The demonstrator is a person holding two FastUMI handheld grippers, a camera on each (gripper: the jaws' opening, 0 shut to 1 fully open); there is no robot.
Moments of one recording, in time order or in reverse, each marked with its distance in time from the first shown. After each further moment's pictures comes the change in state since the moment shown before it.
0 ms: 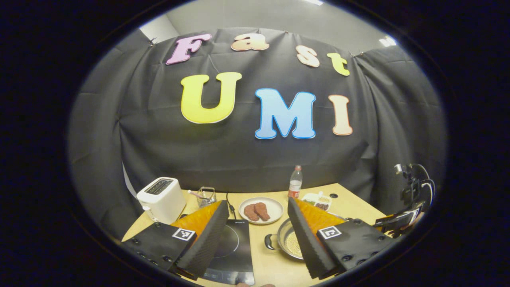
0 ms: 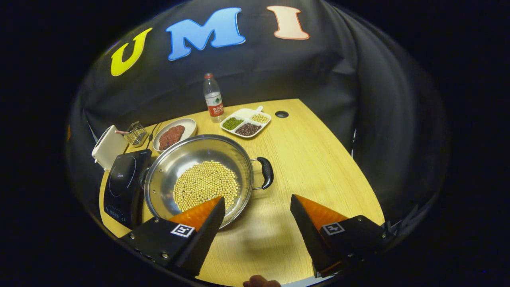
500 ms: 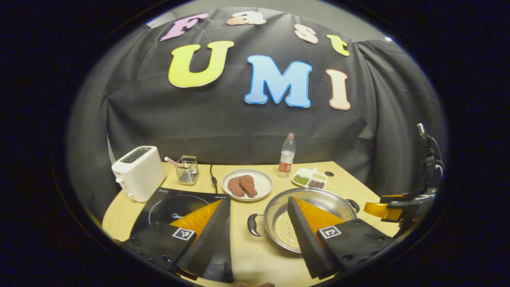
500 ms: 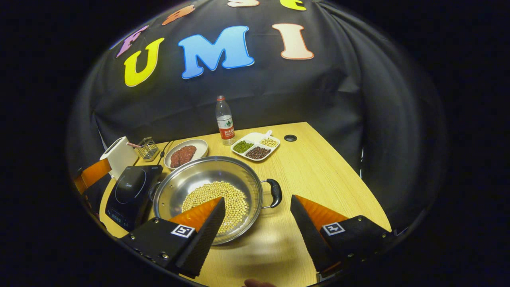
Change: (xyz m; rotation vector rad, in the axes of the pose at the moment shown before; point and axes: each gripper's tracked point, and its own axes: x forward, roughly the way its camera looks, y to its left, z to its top) left arm 0.075 -0.041 -0.119 -0.038 0.171 -0.022; right arm 0.029 0.007 0.020 -0.049 -0.151 0.072
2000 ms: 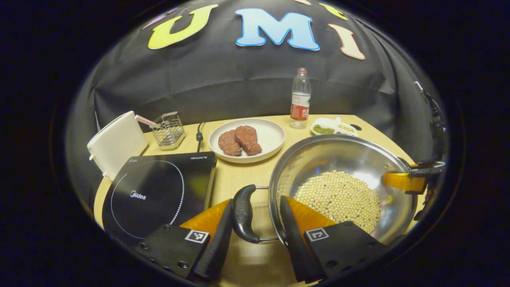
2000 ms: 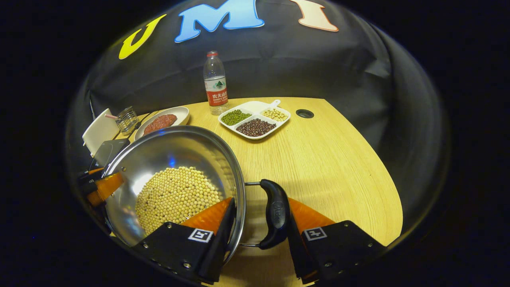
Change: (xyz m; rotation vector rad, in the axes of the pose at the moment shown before) left arm 0.131 0.005 -0.125 0.082 0.249 0.065; right arm 0.126 -0.017 -0.040 -0.048 0.177 0.027
